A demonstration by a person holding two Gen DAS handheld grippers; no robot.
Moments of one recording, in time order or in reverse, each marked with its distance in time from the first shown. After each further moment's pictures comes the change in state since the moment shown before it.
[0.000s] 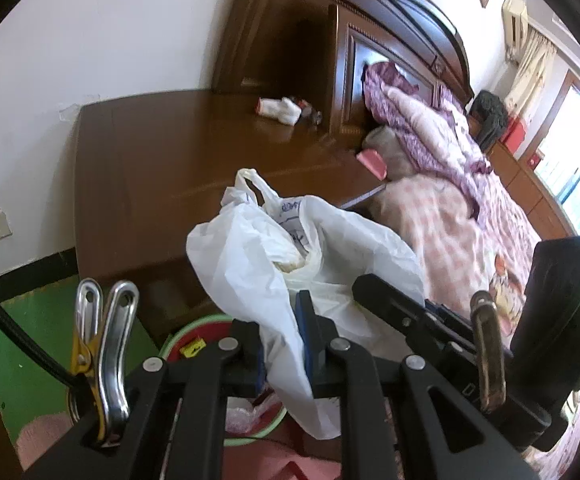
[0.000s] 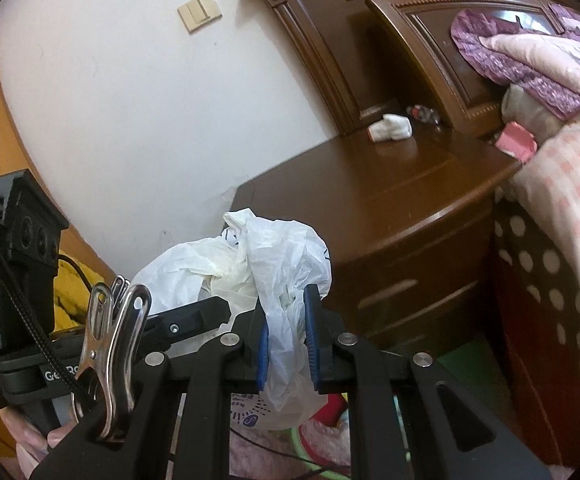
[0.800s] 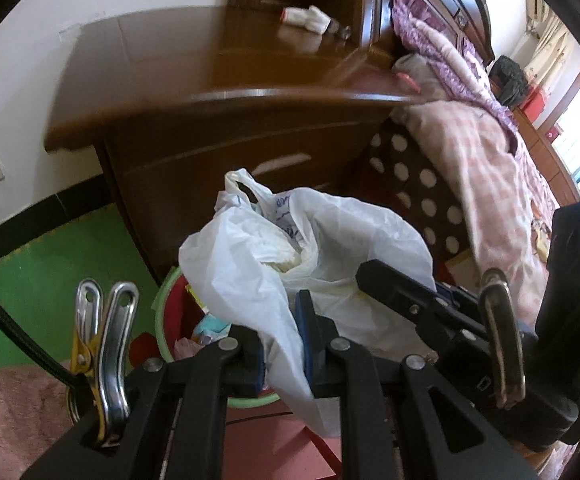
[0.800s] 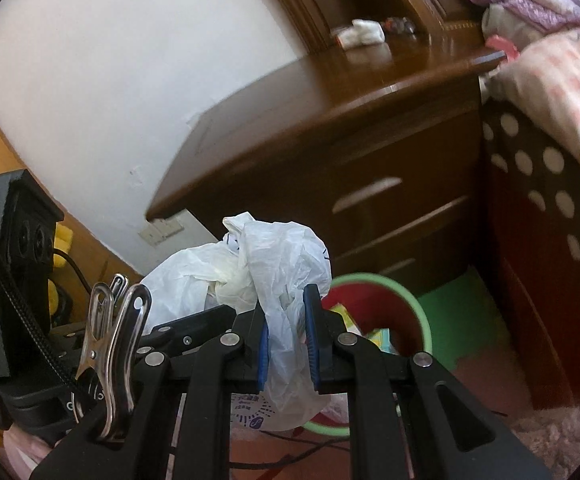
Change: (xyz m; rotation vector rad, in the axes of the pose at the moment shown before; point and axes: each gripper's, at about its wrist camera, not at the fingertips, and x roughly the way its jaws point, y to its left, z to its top) left arm 0.075 0.030 -0.078 -0.015 0.172 0.038; right arm 0.043 -0.024 -0.076 0.047 0.187 -0.076
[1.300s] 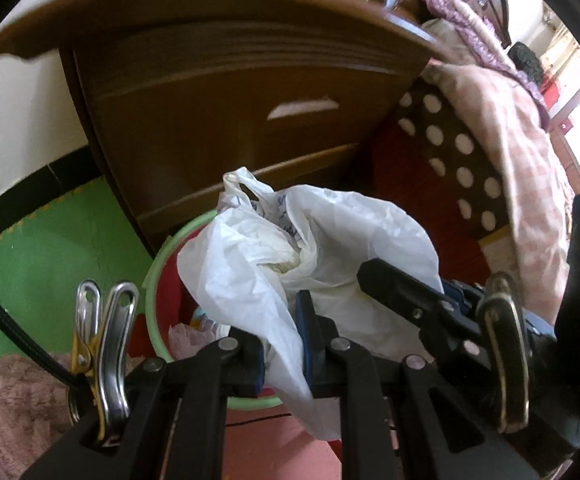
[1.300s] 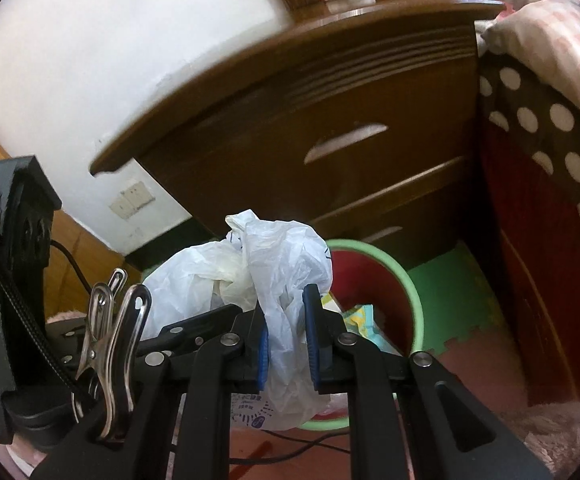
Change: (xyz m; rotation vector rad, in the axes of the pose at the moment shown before) left arm 0.066 0.015 -0.016 -0.020 0.092 0.027; right arm 0.050 -0.017 -0.023 -0.011 0.095 -0.075
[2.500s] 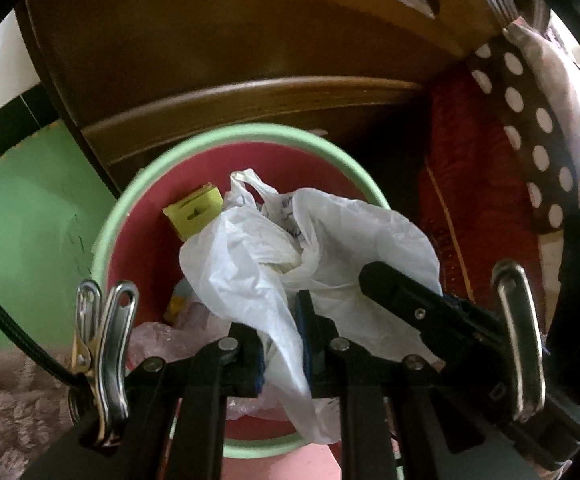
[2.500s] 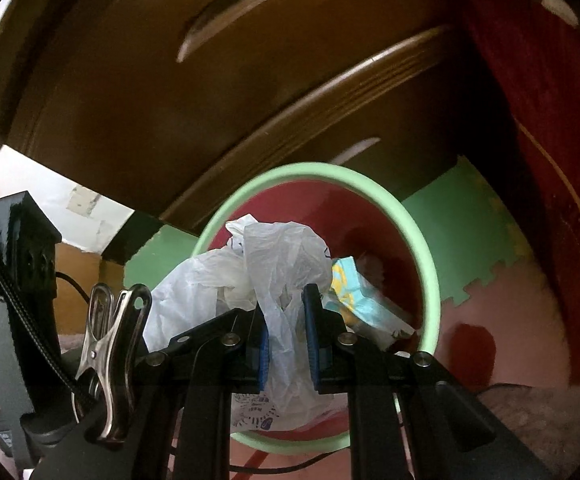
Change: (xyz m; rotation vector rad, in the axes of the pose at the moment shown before) left arm 0.120 0.041 -0.016 -0.102 0.167 -0.030; right arm 0.111 -0.066 -0.028 0.214 0.177 -0.004
